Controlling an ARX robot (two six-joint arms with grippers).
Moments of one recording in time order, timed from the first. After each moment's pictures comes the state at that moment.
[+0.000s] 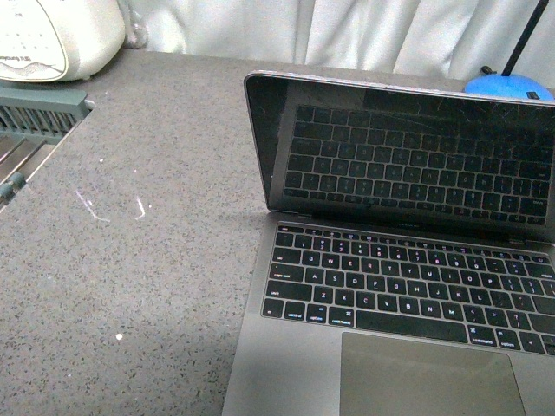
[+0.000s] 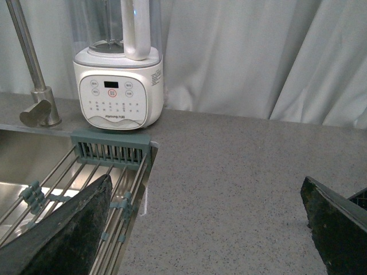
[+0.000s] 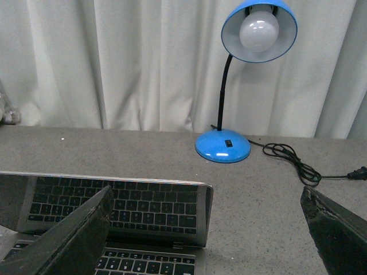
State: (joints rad) left arm 0.00 0.00 0.02 0.00 0.00 0.00; right arm 0.00 0.00 0.01 0.00 0.00 0.00
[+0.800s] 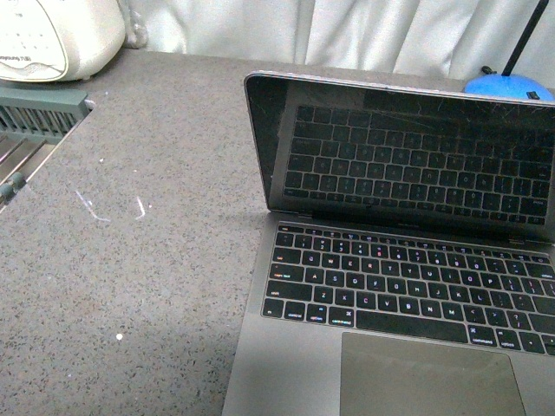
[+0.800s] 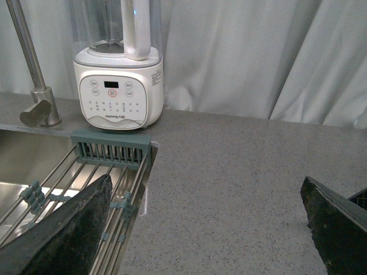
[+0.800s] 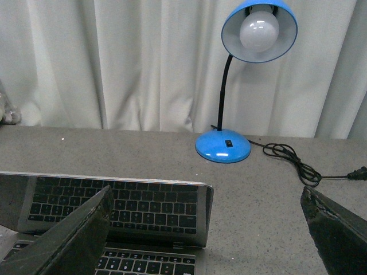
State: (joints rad) left arm 0.00 0.00 0.02 0.00 0.00 0.00; right arm 0.00 0.00 0.01 0.00 0.00 0.00
